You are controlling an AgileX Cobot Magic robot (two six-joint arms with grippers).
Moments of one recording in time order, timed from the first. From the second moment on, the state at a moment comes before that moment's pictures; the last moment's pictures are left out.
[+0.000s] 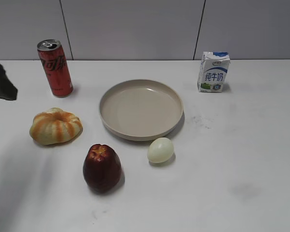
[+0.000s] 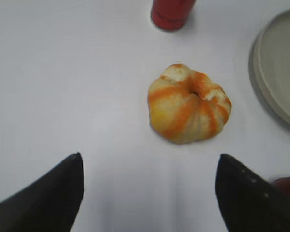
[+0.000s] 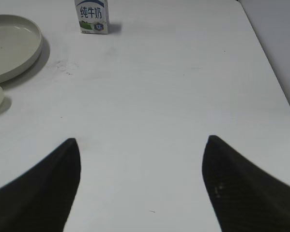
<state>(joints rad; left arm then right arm) -0.15 1.32 -0.84 -0.27 0.61 0.18 0.10 0.00 -0.50 0.01 1.05 0.04</state>
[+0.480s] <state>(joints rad) -0.21 1.85 -1.14 -0.28 0.64 0.18 0.10 0.00 -0.50 0.01 1.05 0.04</state>
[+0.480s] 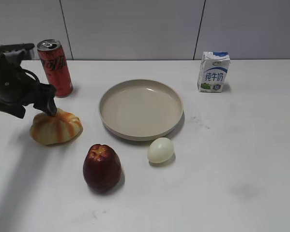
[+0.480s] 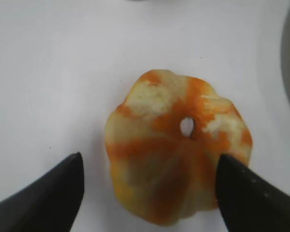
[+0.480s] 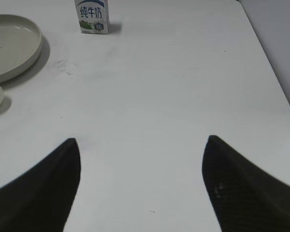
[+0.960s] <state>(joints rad) -0.21 1.97 -1.18 -0.35 0.66 0.18 0.10 0.00 -0.50 0.01 1.05 0.04</state>
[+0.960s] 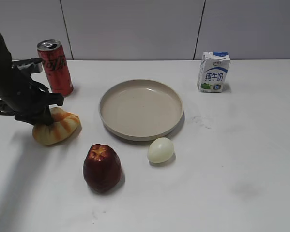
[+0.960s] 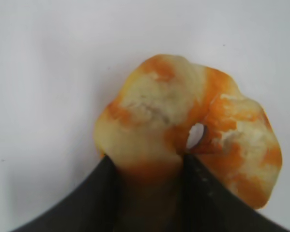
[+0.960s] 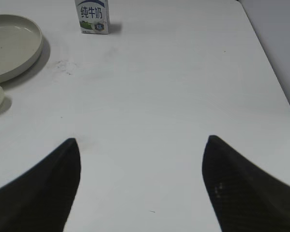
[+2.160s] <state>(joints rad) -0.53 2.15 -1.69 -0.48 0.76 0.18 0.10 0.00 -0.50 0.01 1.05 0.04</state>
